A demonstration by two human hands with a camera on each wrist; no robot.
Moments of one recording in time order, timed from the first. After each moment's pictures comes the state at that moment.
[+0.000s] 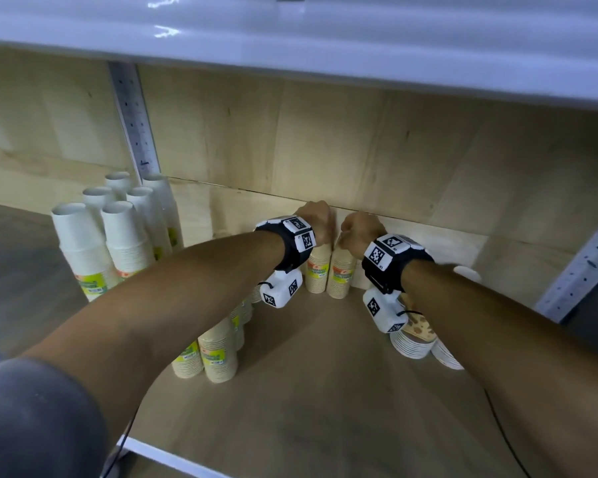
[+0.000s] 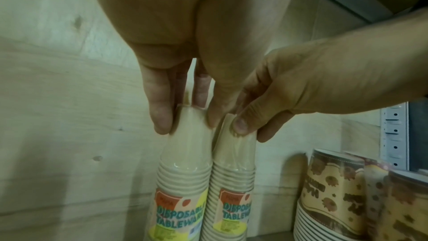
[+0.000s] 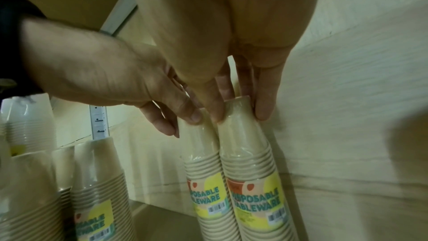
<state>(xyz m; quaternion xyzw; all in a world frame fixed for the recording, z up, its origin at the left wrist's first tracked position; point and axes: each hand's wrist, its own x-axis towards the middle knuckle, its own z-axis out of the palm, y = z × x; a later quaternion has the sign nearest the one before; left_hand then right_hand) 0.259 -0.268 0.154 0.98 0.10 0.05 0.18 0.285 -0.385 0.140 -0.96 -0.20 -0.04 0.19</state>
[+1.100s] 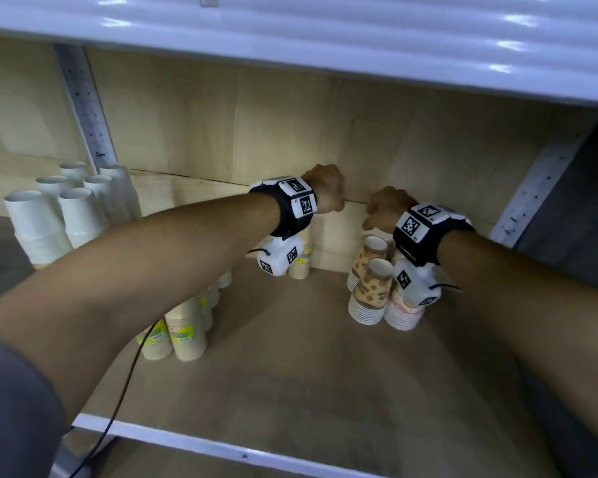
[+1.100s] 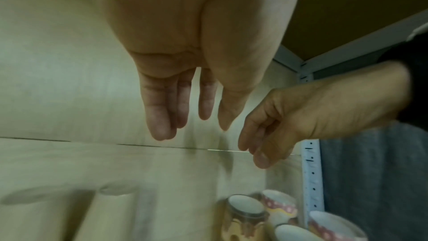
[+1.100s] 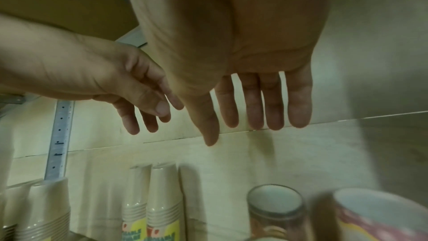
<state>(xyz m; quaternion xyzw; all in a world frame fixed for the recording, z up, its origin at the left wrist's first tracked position) 0.221 -0.343 0.217 0.98 -0.04 0.07 0.20 0.264 -0.503 0.196 -0.98 -0.13 0.00 0.13</state>
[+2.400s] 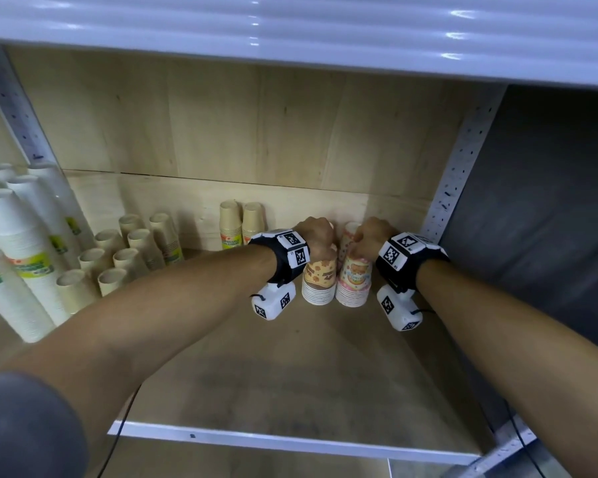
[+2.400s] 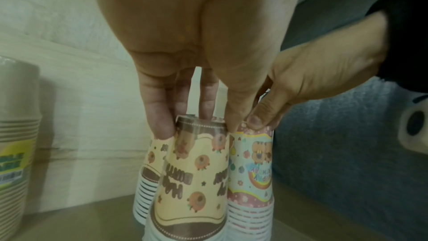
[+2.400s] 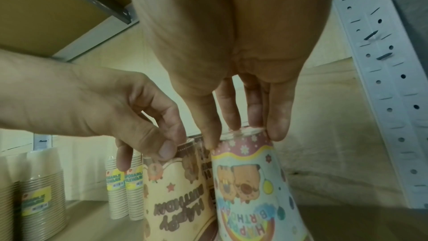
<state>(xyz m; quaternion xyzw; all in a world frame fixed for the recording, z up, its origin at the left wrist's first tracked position) 0.213 -0.454 0.131 0.99 -0.08 -0.01 0.12 0.237 -0.605 0.136 -0.98 -0.10 0.03 0.17</state>
